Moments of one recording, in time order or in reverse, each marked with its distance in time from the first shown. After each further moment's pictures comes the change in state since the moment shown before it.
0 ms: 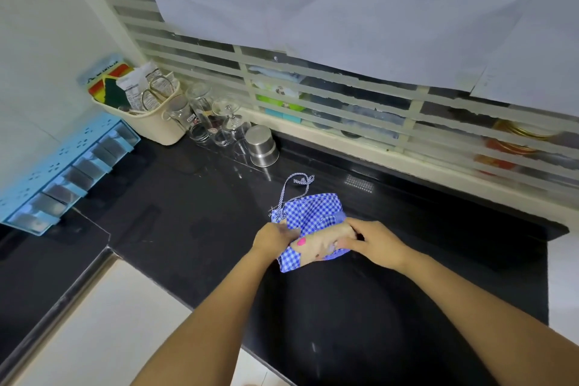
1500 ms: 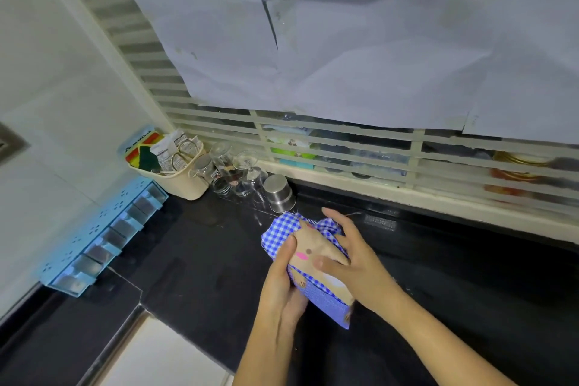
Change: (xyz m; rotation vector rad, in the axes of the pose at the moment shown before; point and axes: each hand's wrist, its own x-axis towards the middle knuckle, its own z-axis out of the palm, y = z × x) left_hand -0.096 0.037 -0.040 -1.860 -0.284 0.225; right_hand -0.029 -0.141 0.005 0.759 0.243 -0.192
